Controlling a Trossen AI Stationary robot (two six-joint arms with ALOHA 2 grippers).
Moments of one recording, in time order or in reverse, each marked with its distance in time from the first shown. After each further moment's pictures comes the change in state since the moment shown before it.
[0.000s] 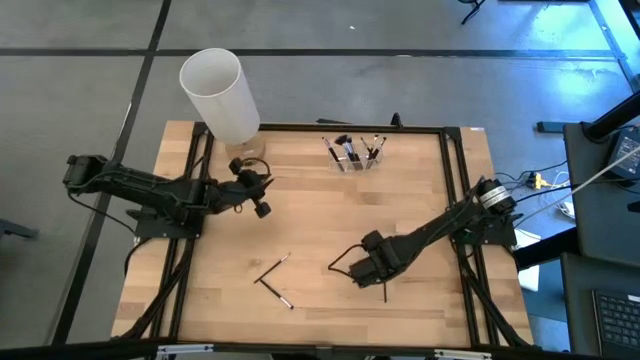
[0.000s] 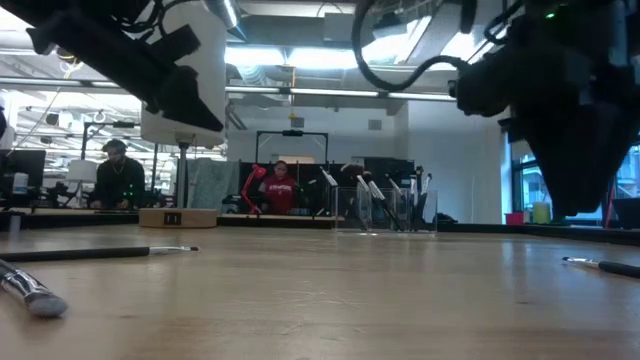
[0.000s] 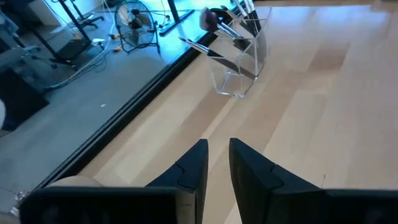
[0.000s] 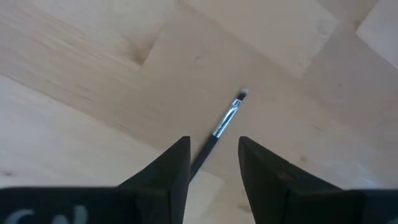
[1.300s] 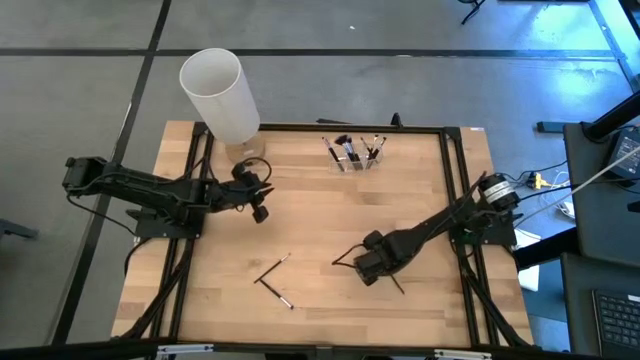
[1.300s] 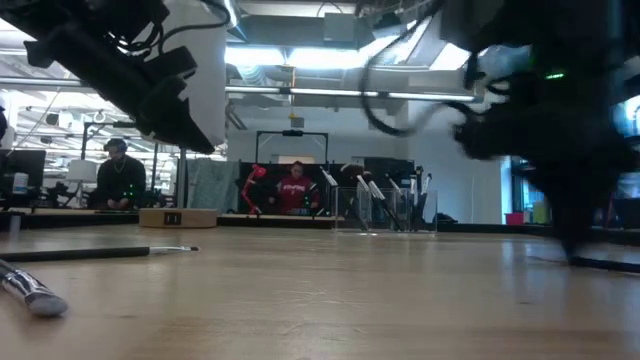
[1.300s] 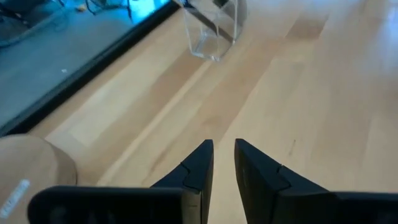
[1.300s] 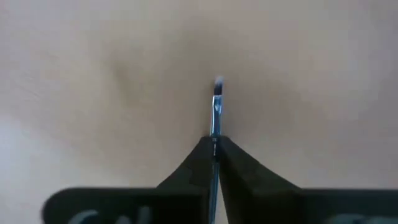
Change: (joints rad) left arm 0.040 0.000 -0.044 -0.045 0.190 -0.139; right arm -0.079 -0.046 -0.223 0.275 0.009 -0.172
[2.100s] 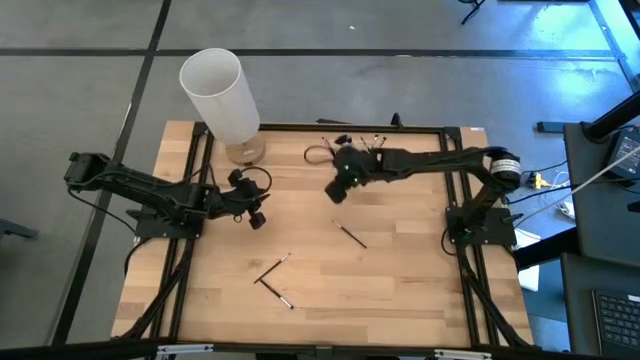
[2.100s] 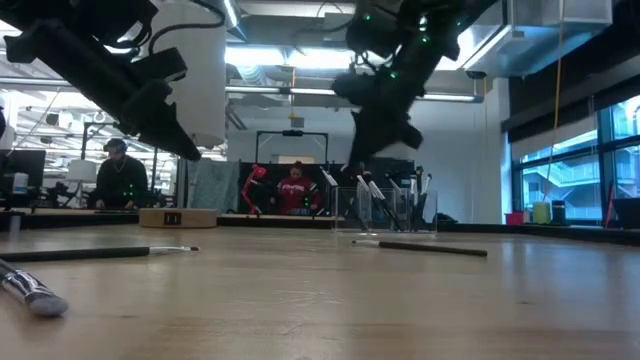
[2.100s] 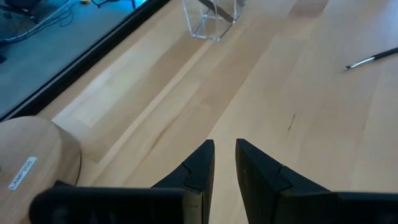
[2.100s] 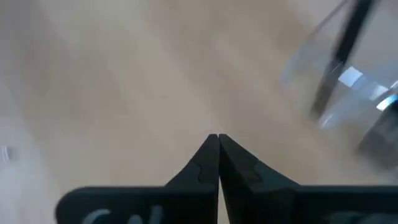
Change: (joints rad) left arm -0.106 0.000 0.000 -0.102 -0.089 -0.088; right arm -0.563 -0.106 0.143 0.338 0.026 -0.883
